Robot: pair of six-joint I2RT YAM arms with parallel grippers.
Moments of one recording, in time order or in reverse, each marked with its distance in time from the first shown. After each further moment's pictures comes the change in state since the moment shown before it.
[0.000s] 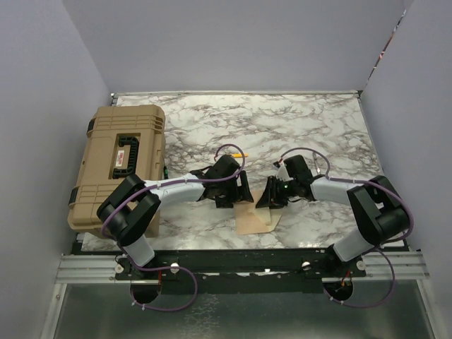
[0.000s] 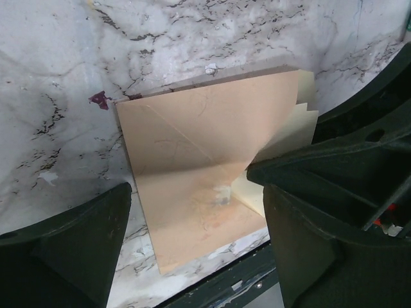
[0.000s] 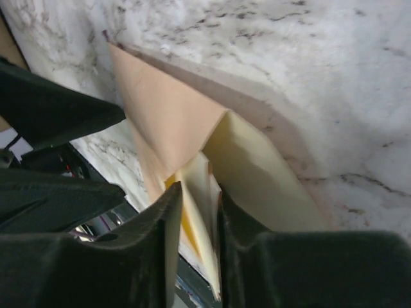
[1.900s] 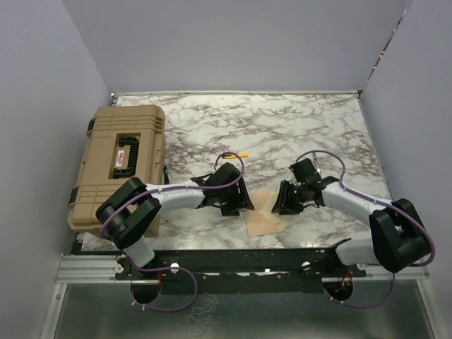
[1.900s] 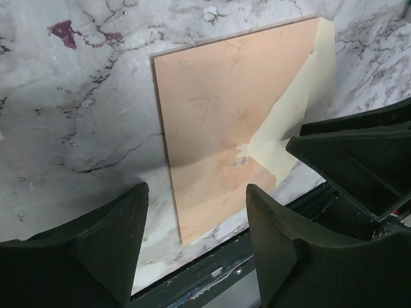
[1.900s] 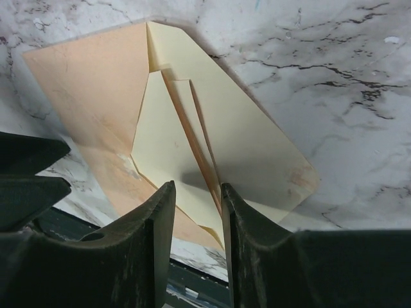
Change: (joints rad) left arm -0.048 -0.019 -0.079 0.074 0.034 -0.134; right arm 0.005 -0.247 -0.008 -0.375 0.339 0.013
